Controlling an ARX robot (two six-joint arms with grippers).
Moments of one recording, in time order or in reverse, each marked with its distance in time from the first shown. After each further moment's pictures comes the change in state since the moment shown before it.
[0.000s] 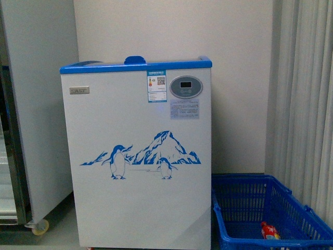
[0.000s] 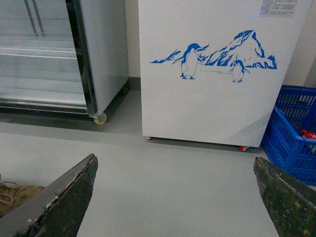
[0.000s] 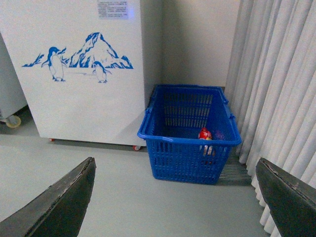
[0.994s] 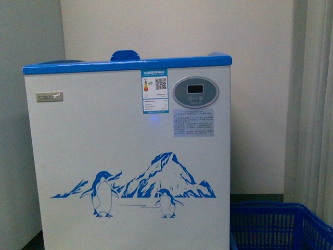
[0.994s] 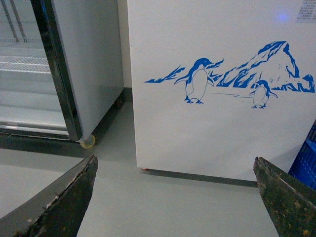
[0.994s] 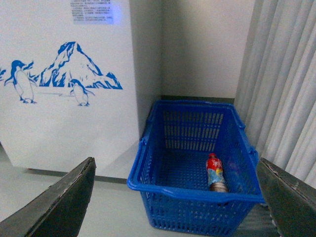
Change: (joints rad) left arm 0.000 0.000 0.000 0.000 0.000 0.000; right arm 0.000 0.000 0.000 0.000 0.000 0.000
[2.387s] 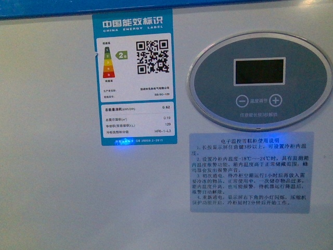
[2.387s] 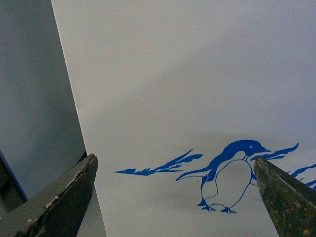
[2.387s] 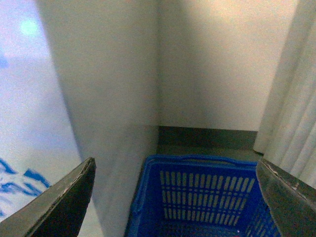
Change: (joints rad) left arm 0.000 0.000 0.000 0.000 0.000 0.000; right arm 0.006 0.009 0.003 -0.011 0.023 0.006
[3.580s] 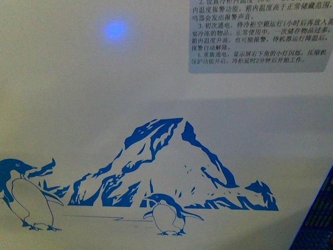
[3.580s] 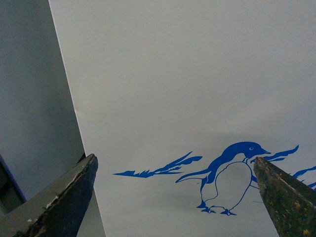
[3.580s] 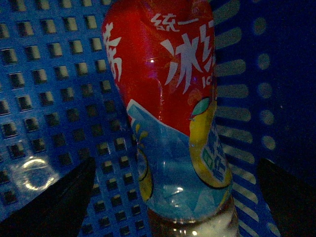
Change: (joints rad) left arm 0.000 0.000 0.000 0.000 0.000 0.000; right arm -0.301 2.809 1.112 0.600 0.321 -0.128
